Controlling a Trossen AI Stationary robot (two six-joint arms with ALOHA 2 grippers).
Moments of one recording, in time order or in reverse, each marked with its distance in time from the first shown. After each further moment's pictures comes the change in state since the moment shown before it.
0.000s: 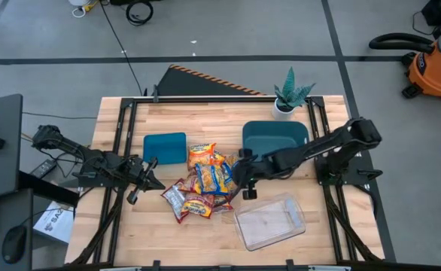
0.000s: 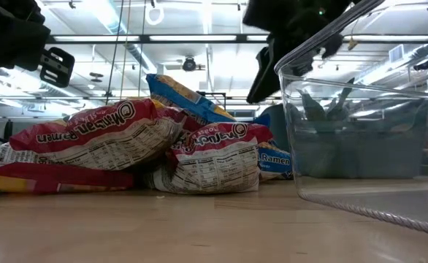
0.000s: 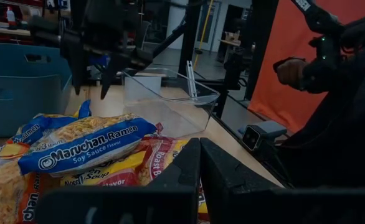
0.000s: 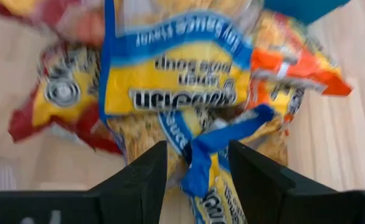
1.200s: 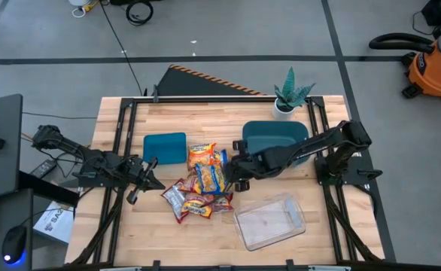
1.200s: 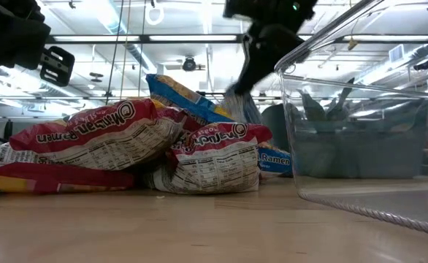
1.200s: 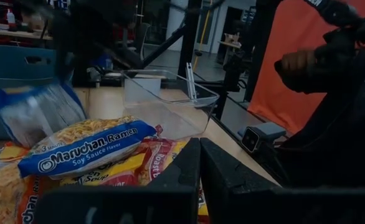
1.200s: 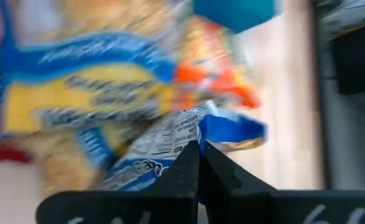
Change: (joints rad) left arm 0.000 0.000 0.000 0.008 0.000 0.000; right arm -0.007 0.099 0.239 -0.214 0.266 -0.105
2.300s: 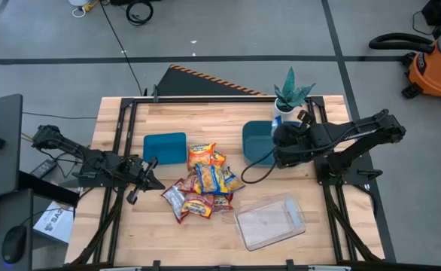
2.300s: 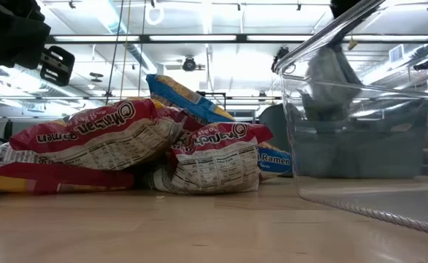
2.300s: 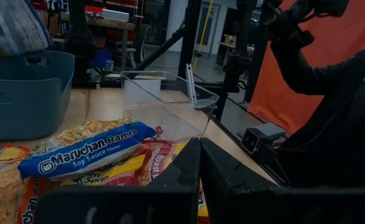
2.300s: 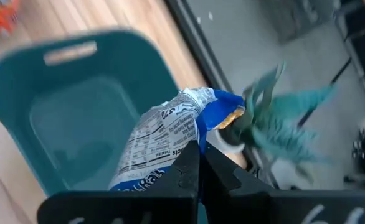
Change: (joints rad) left arm 0.000 0.000 0.000 0.003 0.000 0.000; right arm 0.025 -0.400 0.003 -0.902 0.260 0.770
